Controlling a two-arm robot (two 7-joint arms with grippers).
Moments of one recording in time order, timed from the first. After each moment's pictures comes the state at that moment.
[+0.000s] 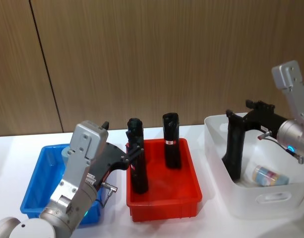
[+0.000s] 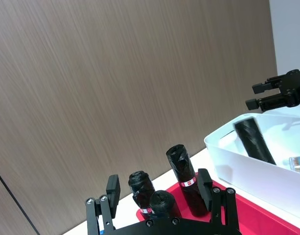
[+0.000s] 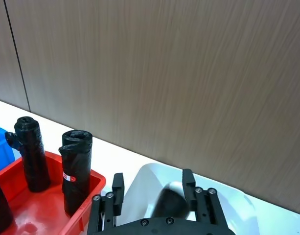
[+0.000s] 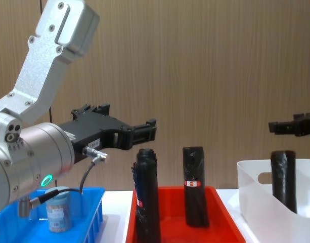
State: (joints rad) left arm -0.24 0.38 0.45 -1.63 -0.20 0.01 -0.01; right arm 0.54 0.30 -0.20 -1.19 0.14 0.23 0.39
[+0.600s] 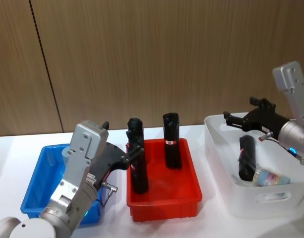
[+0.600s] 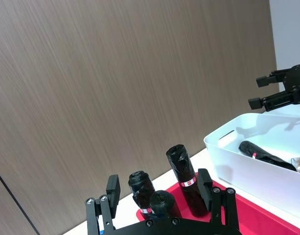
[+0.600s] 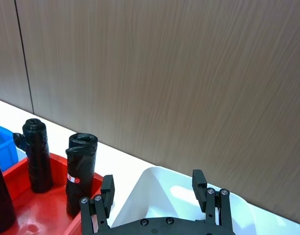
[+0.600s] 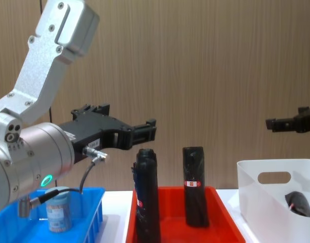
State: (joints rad) left arm -0.24 0.38 0.45 -1.63 -0.20 0.01 -0.01; right arm 0.50 0.32 -0.20 -1.26 0.14 0.22 0.38
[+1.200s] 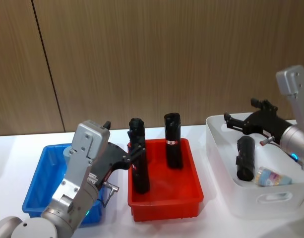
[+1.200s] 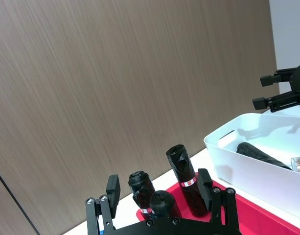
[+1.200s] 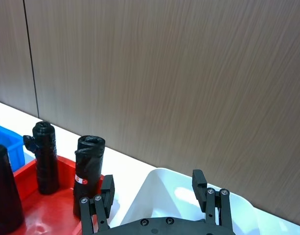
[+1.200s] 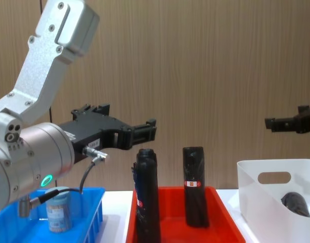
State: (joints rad) left arm -0.24 0.38 0.45 -1.63 -0.20 0.01 -0.01; right arm 0.45 0.32 -0.20 -1.33 0.15 0.20 0.36
